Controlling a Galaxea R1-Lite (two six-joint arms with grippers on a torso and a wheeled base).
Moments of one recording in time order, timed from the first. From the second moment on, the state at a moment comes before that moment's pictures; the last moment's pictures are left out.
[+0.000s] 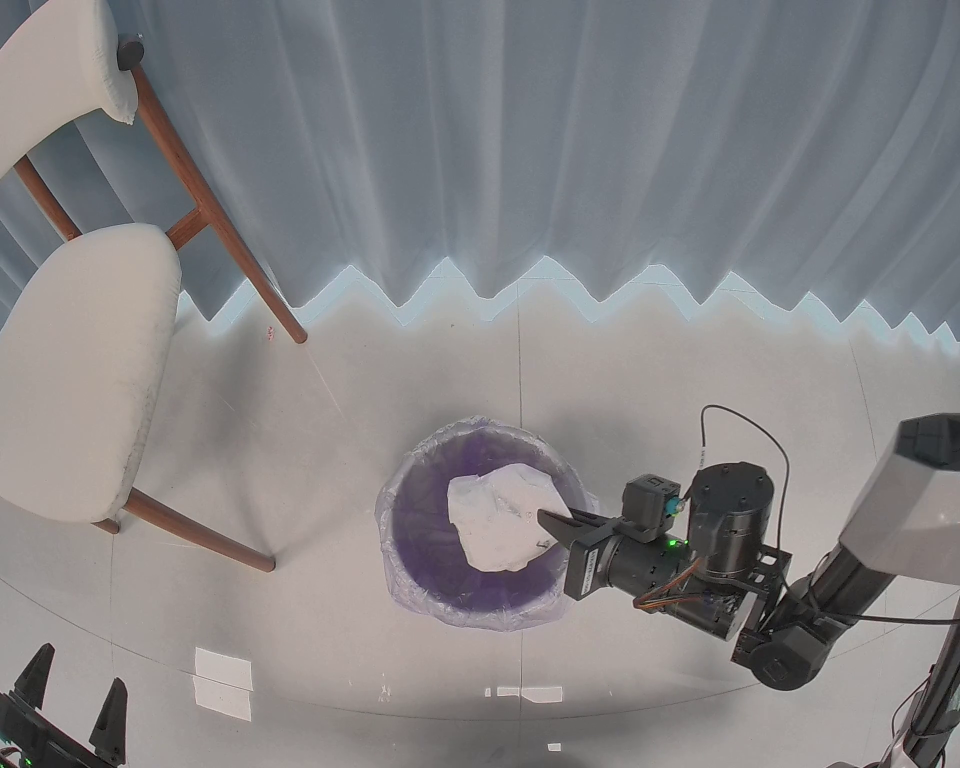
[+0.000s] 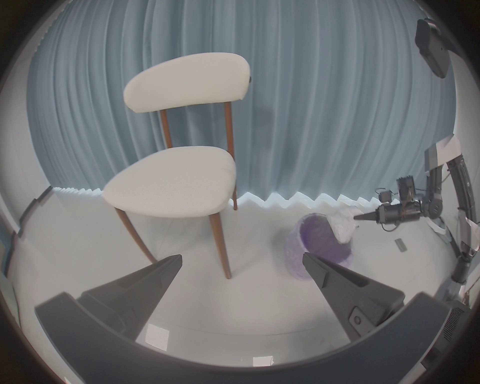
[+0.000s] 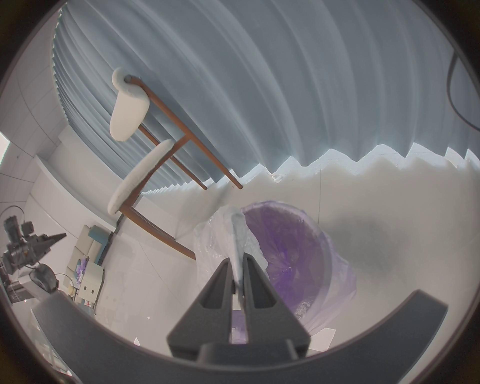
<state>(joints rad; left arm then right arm) -0.03 0.06 -0.02 0.00 0.02 -0.03 0.71 2.05 -0.58 -1.24 0.03 0.22</state>
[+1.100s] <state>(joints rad) 0.00 0.01 -0.02 0.00 0.01 0.00 0.70 2.32 -0.80 -1.29 0.01 0.21</state>
